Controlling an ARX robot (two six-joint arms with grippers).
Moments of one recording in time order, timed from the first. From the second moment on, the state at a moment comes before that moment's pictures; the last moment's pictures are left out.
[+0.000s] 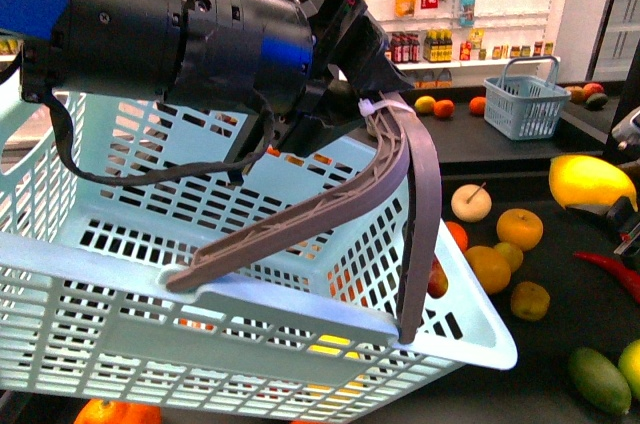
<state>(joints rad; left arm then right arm) -0.46 1.74 1.15 0.31 0.50 -0.83 -0.26 2.13 1.10 0.74 -0.57 -0.64</state>
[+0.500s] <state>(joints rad) -0.46 1.74 1.15 0.31 0.50 -0.83 0.00 1.94 0.96 0.73 -0.52 -0.23</state>
